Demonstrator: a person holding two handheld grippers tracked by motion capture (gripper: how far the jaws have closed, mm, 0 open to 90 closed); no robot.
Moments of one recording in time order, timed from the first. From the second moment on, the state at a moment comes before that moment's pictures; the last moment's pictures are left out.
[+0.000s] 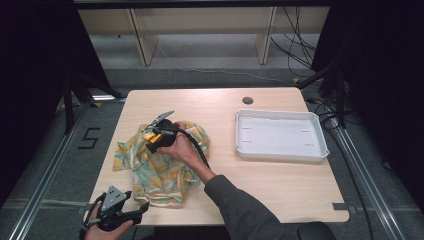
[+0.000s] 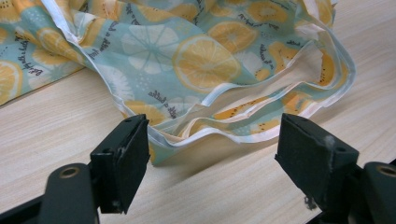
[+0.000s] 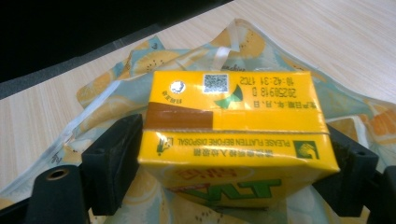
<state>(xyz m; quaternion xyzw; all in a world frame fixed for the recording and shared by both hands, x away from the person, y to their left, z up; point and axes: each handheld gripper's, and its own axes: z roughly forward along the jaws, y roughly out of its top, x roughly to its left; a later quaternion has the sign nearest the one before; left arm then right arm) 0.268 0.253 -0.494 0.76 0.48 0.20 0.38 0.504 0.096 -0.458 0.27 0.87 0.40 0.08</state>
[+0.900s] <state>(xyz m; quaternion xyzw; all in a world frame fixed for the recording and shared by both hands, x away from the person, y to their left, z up) 0.268 0.253 -0.494 0.77 0.47 0.20 0.38 0.506 0.100 -0.448 0.26 0.87 0.40 0.13</state>
